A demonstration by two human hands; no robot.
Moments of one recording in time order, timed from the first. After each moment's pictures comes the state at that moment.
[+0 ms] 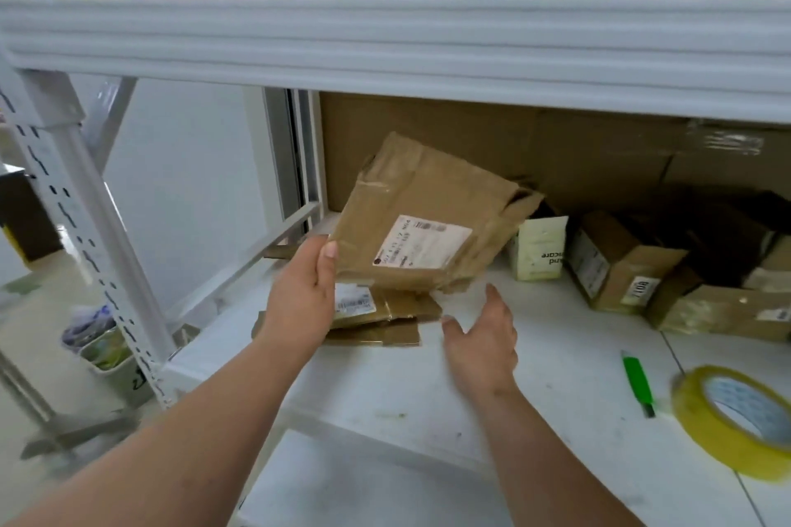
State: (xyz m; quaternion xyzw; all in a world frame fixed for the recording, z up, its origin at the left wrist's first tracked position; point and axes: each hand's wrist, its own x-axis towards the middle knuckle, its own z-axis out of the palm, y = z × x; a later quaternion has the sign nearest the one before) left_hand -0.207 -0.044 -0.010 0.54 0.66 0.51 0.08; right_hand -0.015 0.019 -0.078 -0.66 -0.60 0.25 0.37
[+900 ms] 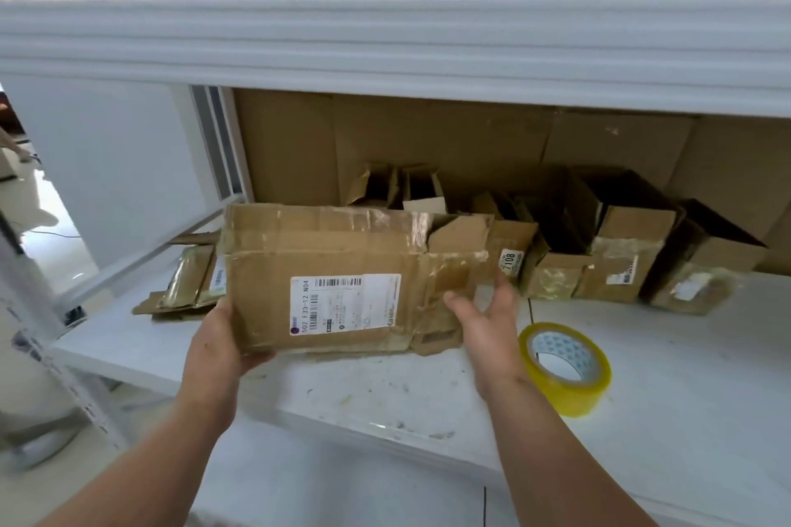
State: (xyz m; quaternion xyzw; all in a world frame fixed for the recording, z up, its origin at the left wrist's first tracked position) left_hand -0.075 -0.081 -0.055 0.29 0.60 0.67 0.32; right_hand 0.180 0.000 -0.054 -0.52 -0.48 0.47 0.53
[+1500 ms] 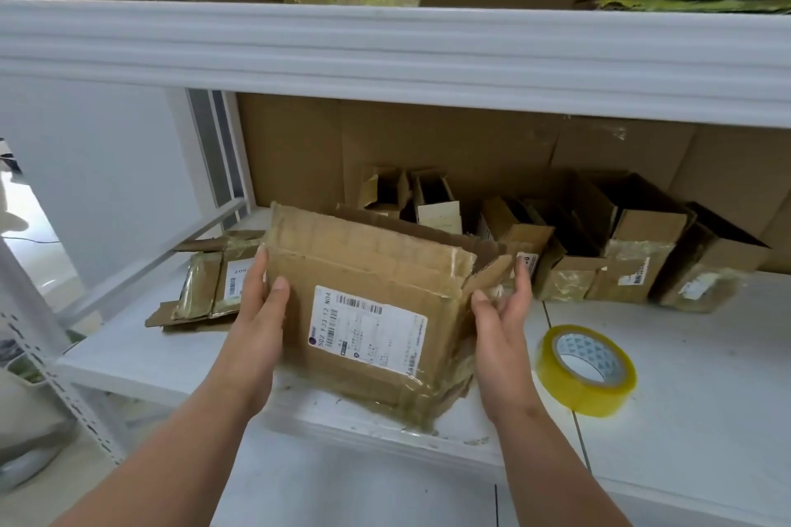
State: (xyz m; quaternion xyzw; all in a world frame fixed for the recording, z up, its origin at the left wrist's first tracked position) left_hand -0.093 -0.072 -0.031 0.40 0.56 0.62 0.37; right_hand 0.144 -0.039 -0.037 -0.44 -0.49 0.47 0.59
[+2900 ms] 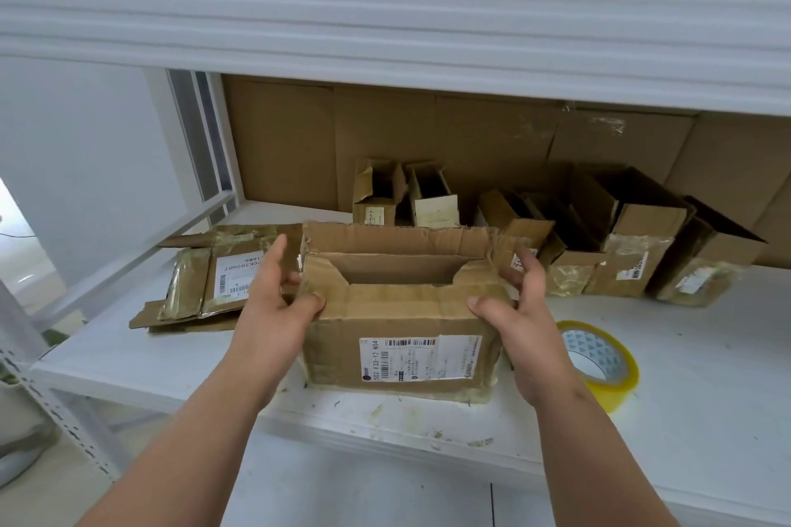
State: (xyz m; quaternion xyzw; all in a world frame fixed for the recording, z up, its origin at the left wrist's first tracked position) left_hand -0.079 -0.066 -0.012 0.46 0.62 0.55 0.32; right_hand 0.171 -0.023 -0.023 -0.48 -0.54 0.45 0.52
